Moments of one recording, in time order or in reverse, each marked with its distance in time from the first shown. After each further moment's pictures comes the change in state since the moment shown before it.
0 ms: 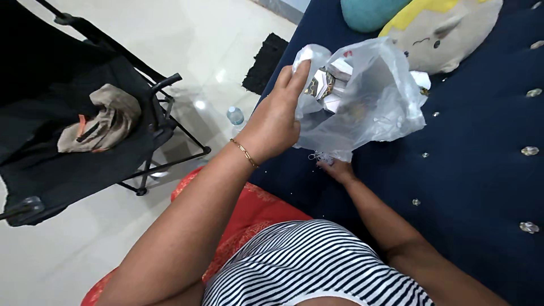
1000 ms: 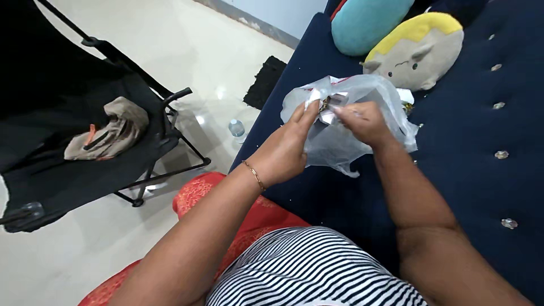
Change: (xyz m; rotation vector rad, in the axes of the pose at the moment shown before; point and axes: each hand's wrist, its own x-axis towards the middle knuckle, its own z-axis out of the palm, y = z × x) left_hand -0.037 0.024 0.011 -0.014 -0.103 0.030; right_hand 0.039 -0.120 -0.182 0.422 0.178 -0.584
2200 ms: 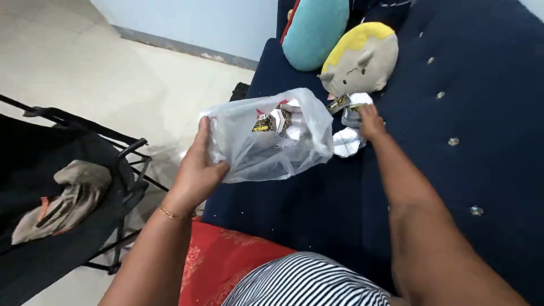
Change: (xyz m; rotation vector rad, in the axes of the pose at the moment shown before) left_hand 0.012 -0.048 -0.019 -0.229 0.238 -0.297; right_hand -0.061 0.208 -0.132 -0.790 0.093 0.671
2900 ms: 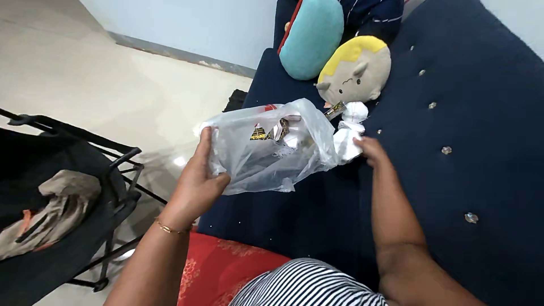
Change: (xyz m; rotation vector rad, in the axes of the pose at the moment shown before) left_hand 0.003 -0.005 0.001 -0.007 -0.017 0.072; right_hand -0.068 -0.029 -0.005 0.806 -0.077 0.468
